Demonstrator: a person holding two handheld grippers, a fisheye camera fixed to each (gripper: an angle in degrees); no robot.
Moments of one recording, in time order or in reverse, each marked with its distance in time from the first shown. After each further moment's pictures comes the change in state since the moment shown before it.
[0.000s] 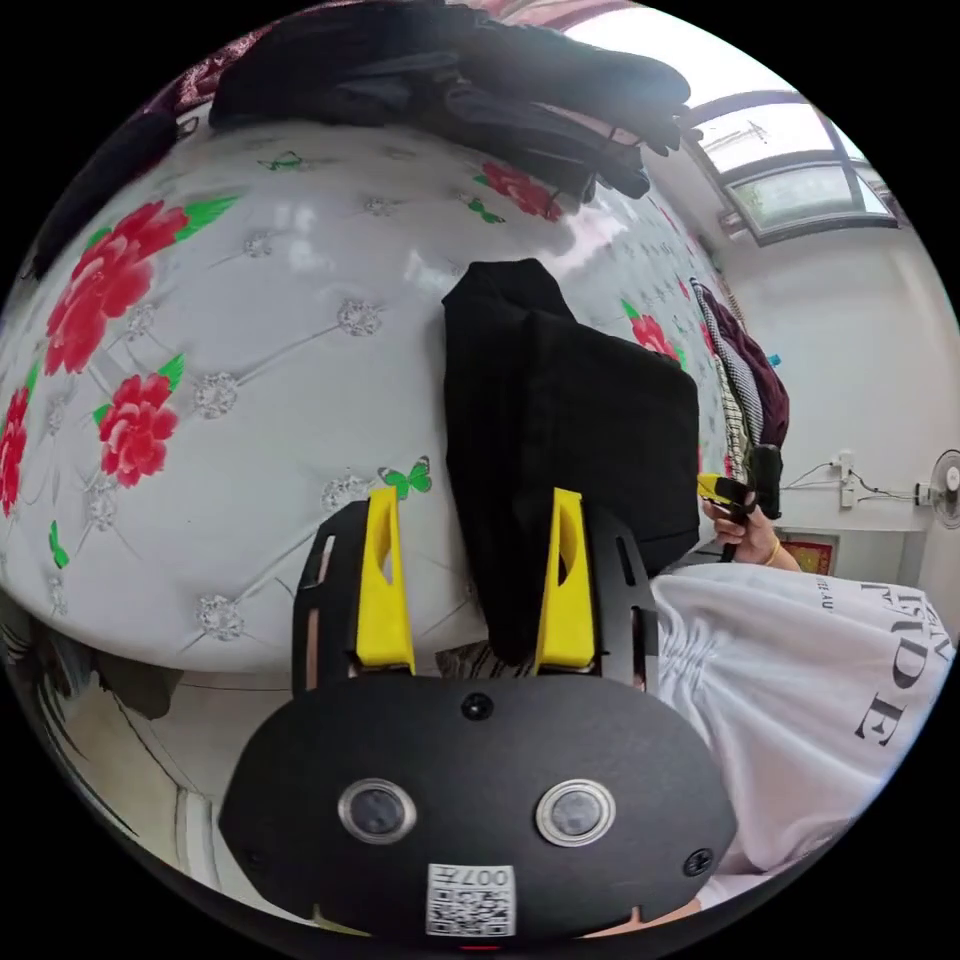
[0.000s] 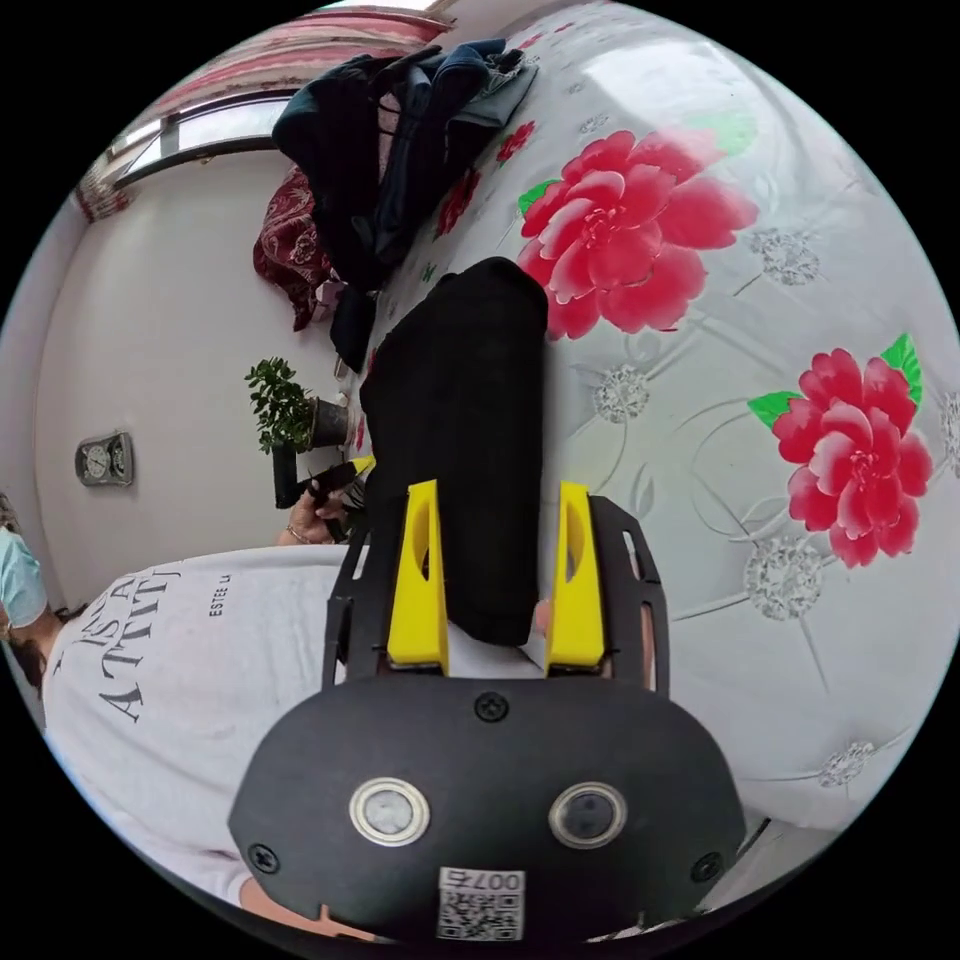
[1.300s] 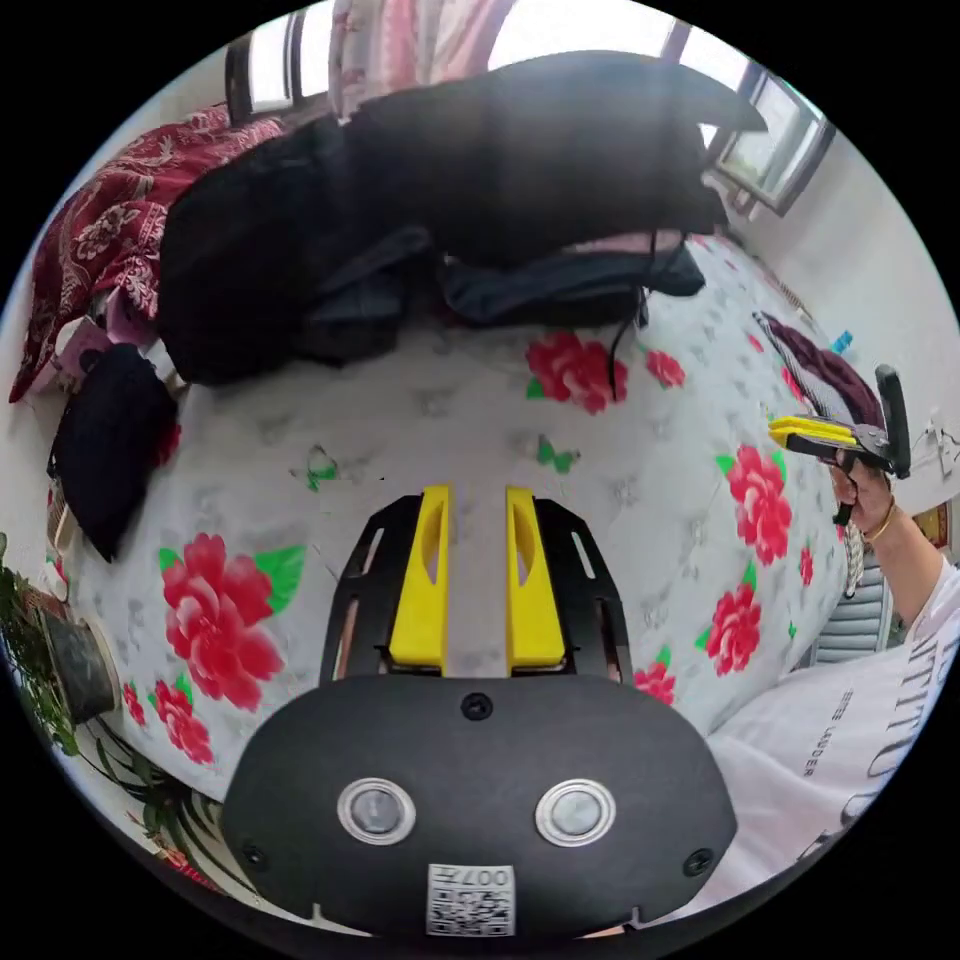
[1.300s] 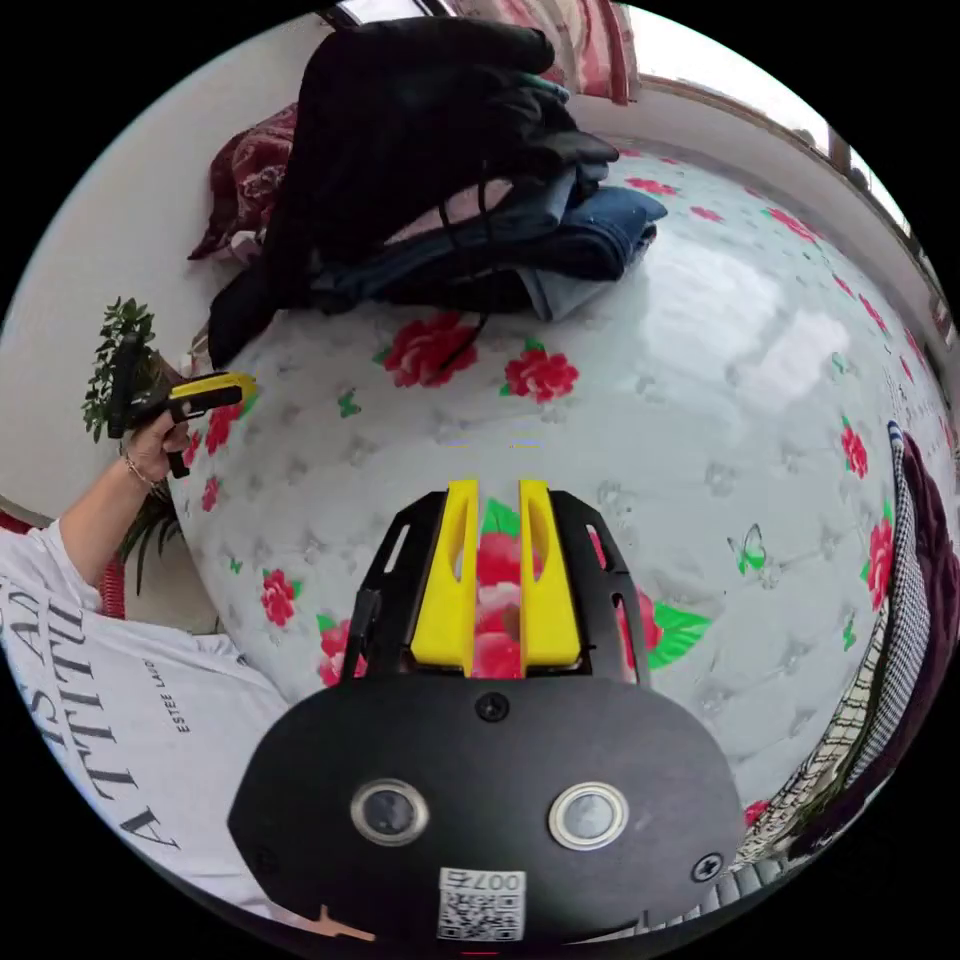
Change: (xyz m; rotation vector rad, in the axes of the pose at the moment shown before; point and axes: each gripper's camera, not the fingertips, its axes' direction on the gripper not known) left arm 0.101 -0.192 -0.031 0.170 -0.432 0.226; right arm -0.158 -0.123 0.033 0.012 0.737 -0.347
